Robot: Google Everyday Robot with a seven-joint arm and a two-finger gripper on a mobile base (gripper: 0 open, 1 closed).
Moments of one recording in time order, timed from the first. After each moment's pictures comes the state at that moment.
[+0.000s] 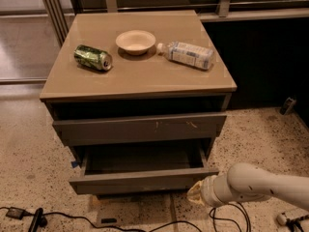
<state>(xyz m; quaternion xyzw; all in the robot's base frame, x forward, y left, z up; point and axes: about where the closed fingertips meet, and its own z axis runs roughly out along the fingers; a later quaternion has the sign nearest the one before) 0.435 -0.147 0.442 -0.64 0.72 0.14 0.25</state>
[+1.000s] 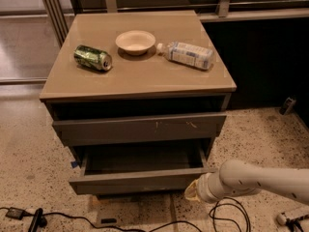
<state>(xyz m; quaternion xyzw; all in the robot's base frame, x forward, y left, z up) 0.455 -0.140 0.412 -0.64 0.72 0.14 0.23</state>
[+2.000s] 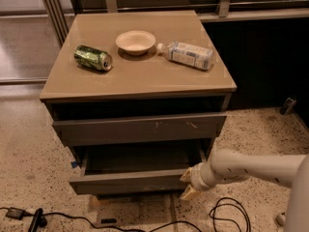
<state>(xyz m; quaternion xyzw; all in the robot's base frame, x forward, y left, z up) 0.496 -0.128 0.411 -0.66 0.71 0.13 0.23</state>
